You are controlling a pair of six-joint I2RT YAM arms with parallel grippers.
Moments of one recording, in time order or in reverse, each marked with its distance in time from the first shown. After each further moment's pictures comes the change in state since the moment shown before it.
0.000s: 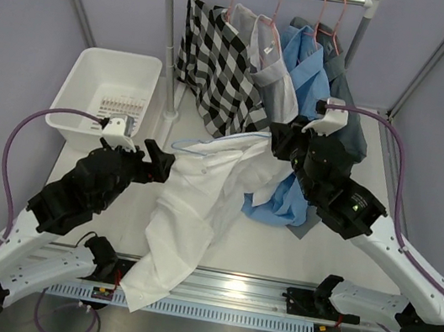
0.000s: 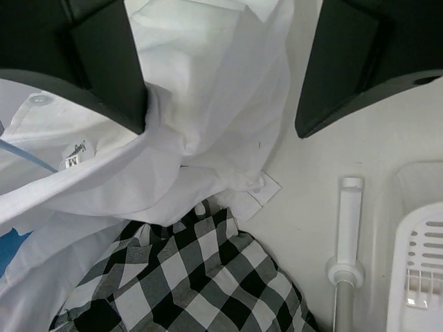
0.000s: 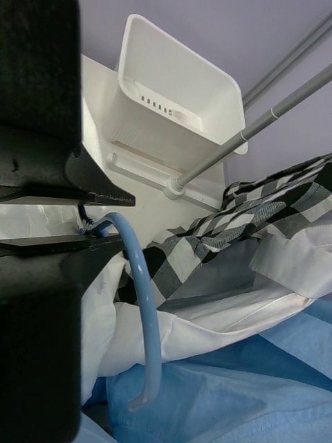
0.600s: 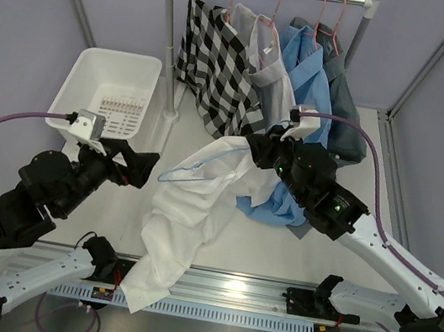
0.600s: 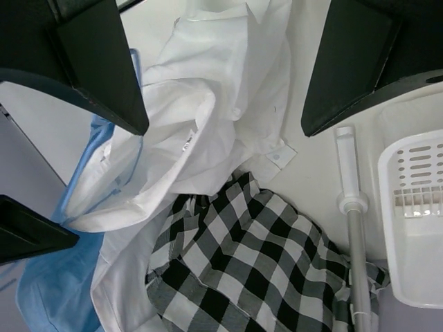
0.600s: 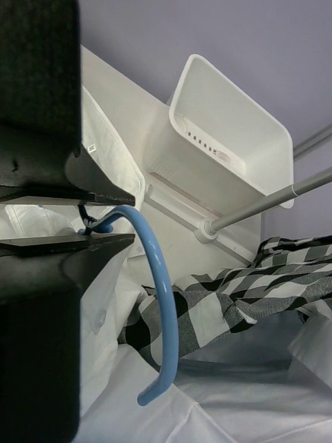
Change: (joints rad) left arm 0.014 -0.106 0.182 -0.084 0.140 0.225; right arm 0.011 -0.007 -0.154 0.163 -0.227 -0.030
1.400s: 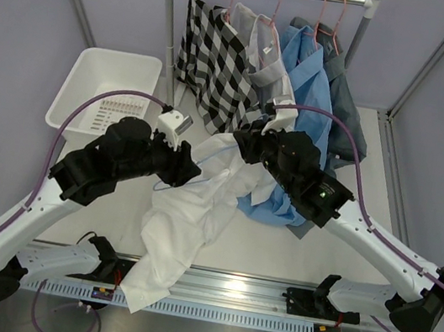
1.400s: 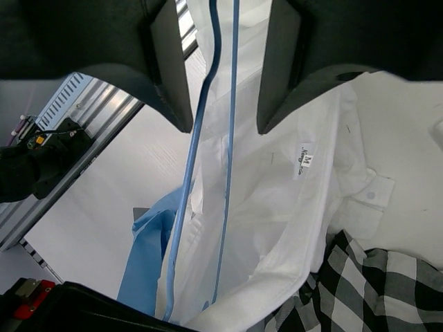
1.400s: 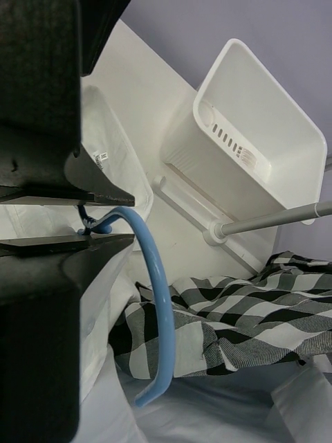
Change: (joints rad) left arm 0.000 0.401 0.103 -0.035 0.423 0.079; right arm 0.001 0.124 0.068 0.012 -0.093 -0.143
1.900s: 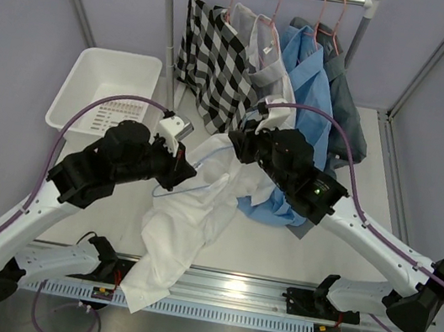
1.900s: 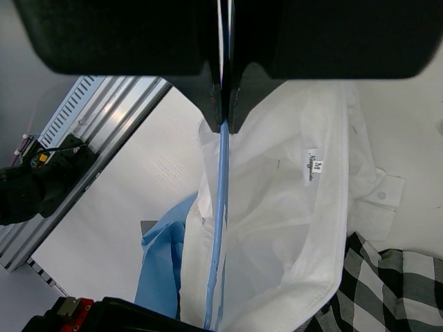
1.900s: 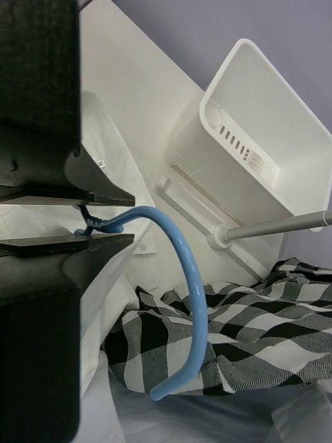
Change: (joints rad) left arm -0.007 -0.013 -0.013 -0.013 0.033 0.032; right arm 0.010 0.038 0.023 -0.002 -0.011 -0.014
